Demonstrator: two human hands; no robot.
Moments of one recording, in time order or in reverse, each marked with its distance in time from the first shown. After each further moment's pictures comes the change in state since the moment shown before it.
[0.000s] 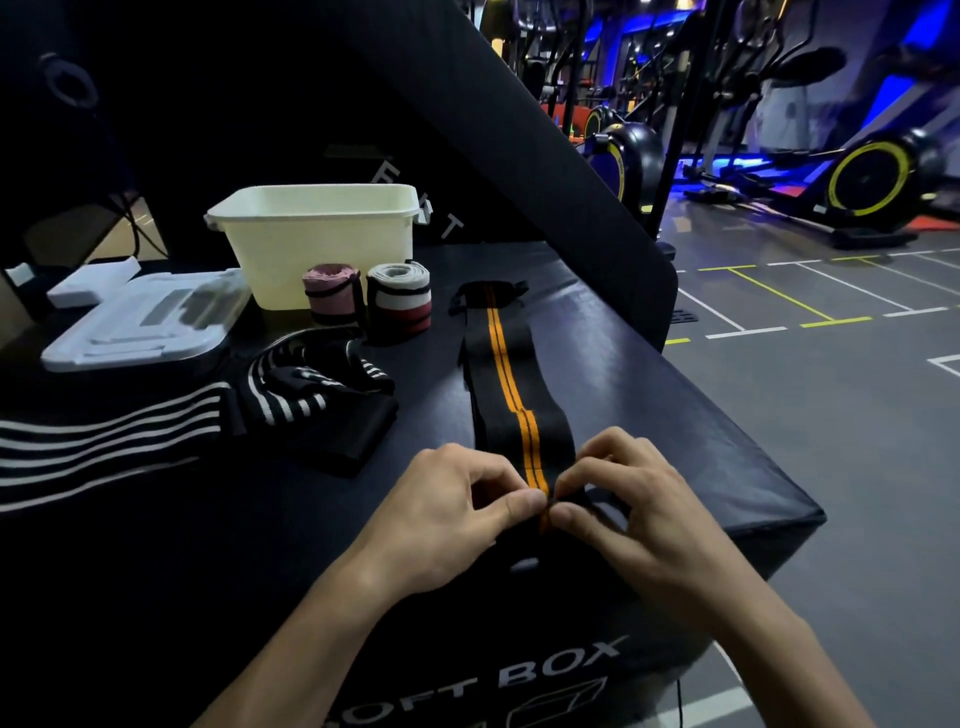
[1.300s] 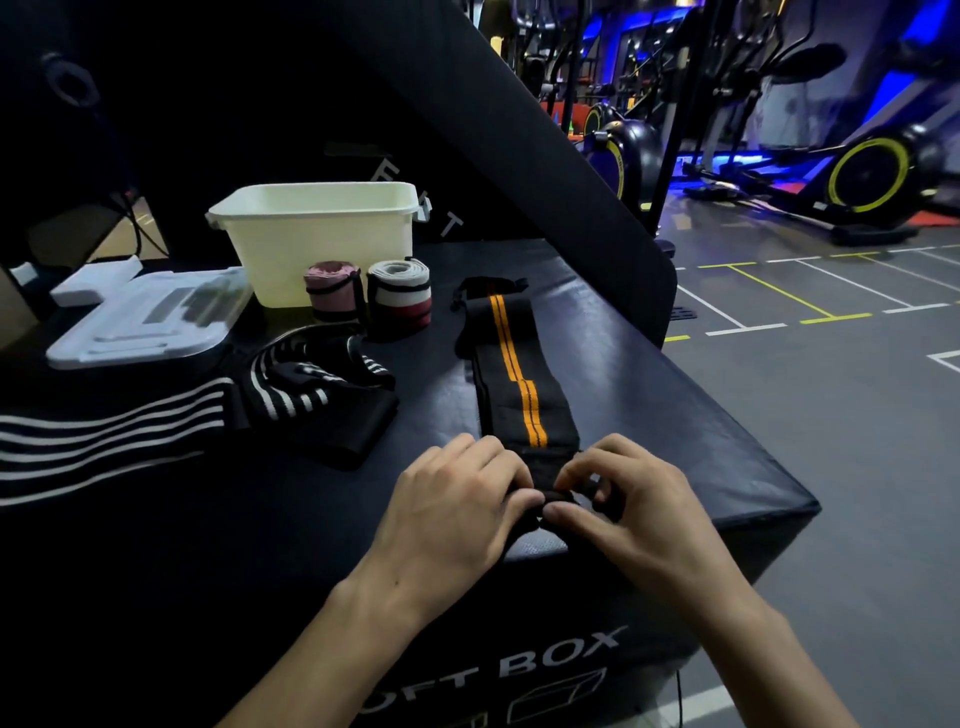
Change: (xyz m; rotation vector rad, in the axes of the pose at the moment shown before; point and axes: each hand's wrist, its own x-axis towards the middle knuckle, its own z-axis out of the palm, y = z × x) left_hand -0.006 -0.003 0.022 0.573 0.262 0.252; right_hand -0.005 -0.007 0.005 0.088 0.059 0.142
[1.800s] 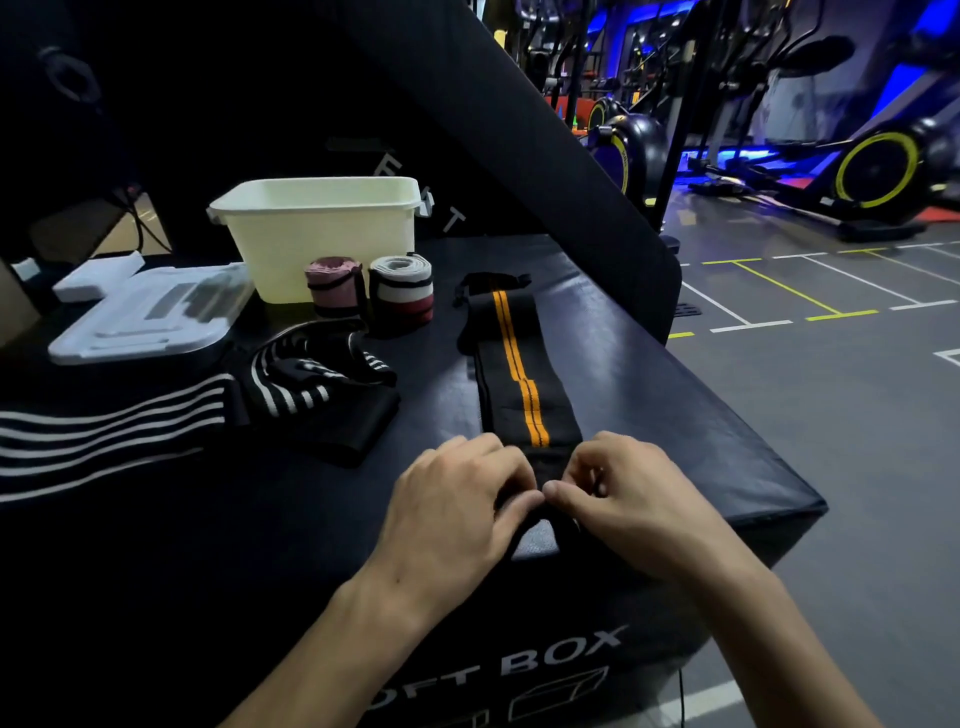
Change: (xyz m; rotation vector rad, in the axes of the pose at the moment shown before) left_hand 0.001 0.006 -0.009 -0.072 -0.072 -0.116; right_hand 0.024 -0.009 -0.001 -0.197 -0.161 0.219
